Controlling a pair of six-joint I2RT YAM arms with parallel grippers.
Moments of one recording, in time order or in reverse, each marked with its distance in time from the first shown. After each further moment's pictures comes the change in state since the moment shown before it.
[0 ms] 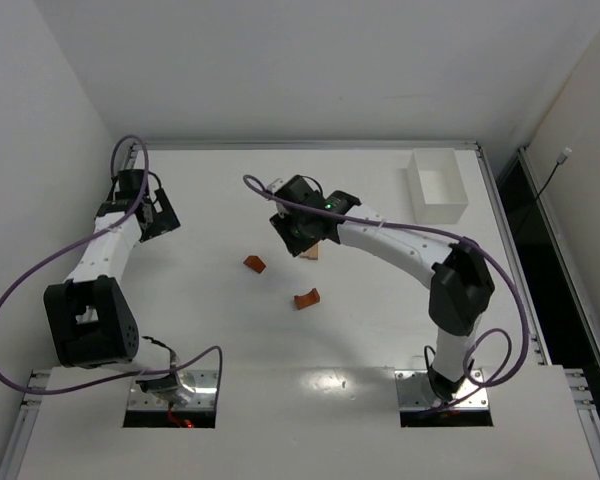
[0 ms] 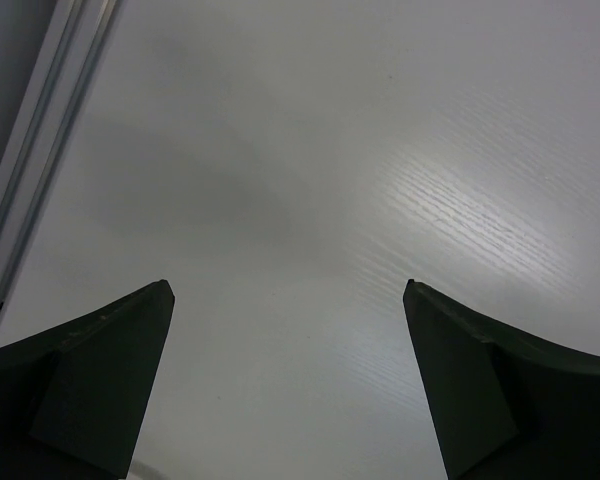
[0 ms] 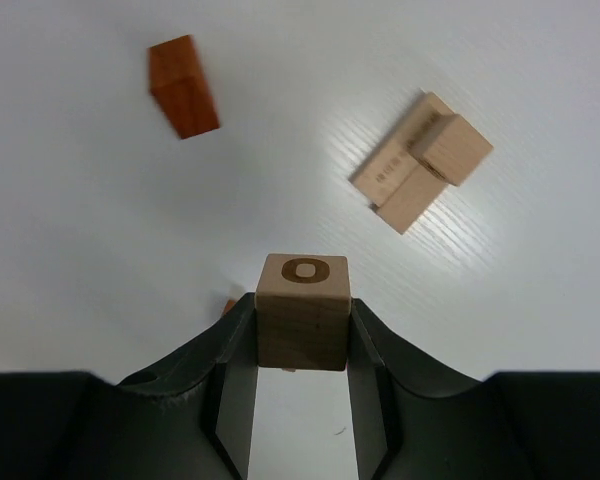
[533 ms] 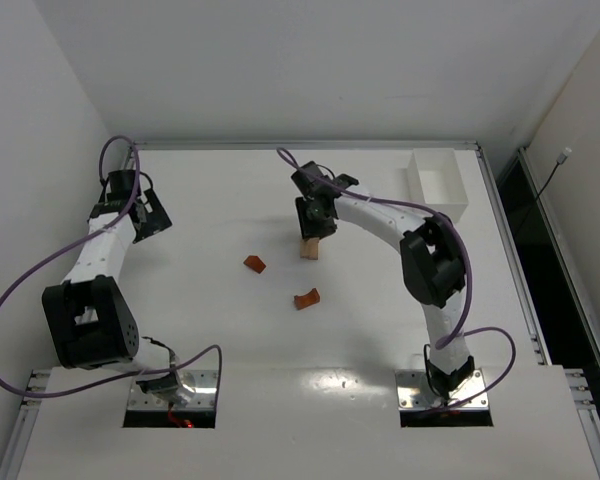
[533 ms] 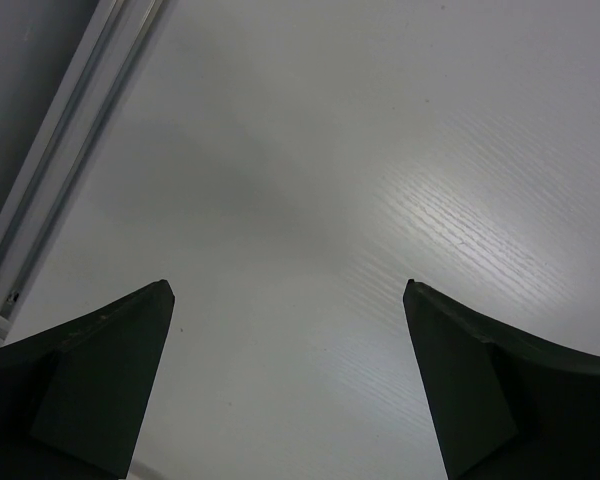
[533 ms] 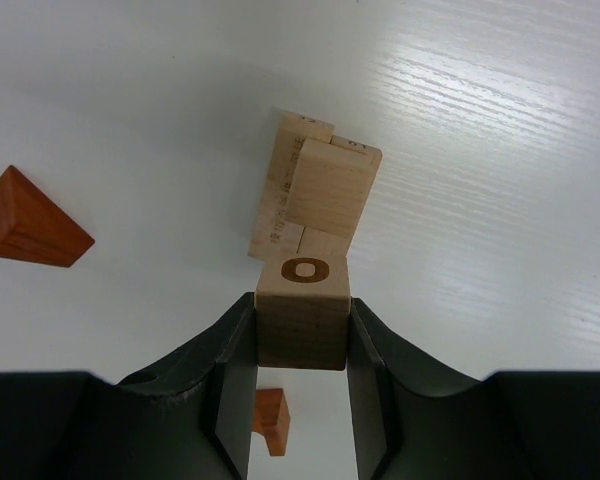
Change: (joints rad) left arm 0.043 0.000 -0.003 0.006 -0.033 -0.014; right arm -0.182 0.247 0.113 -0.036 0.032 0.314
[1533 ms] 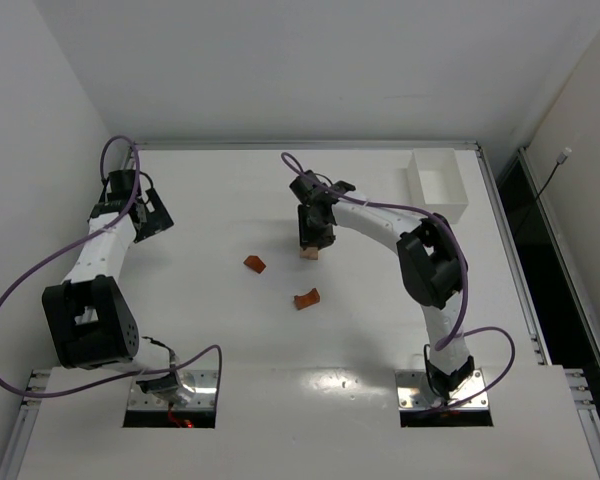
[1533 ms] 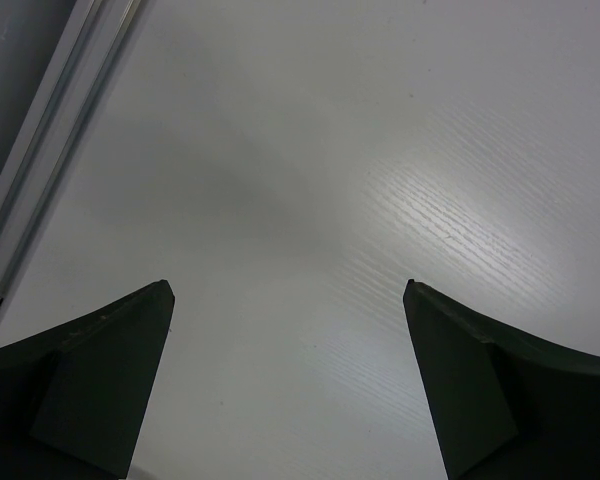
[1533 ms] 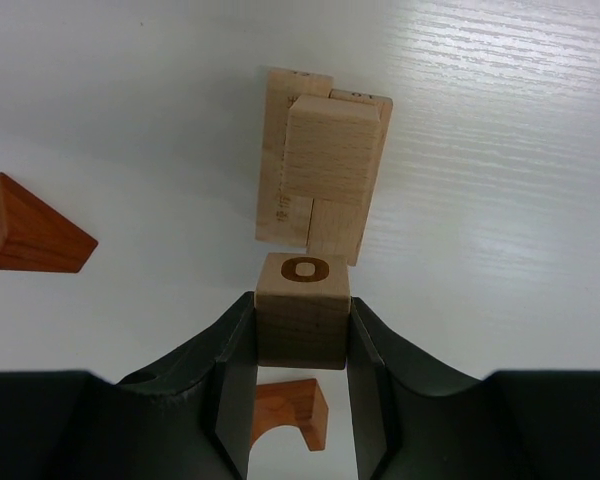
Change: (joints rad) left arm 0.002 0.000 0.000 0.002 0.031 -0.003; right arm 0.014 -0.003 -0.059 -0.003 -0.004 0.169
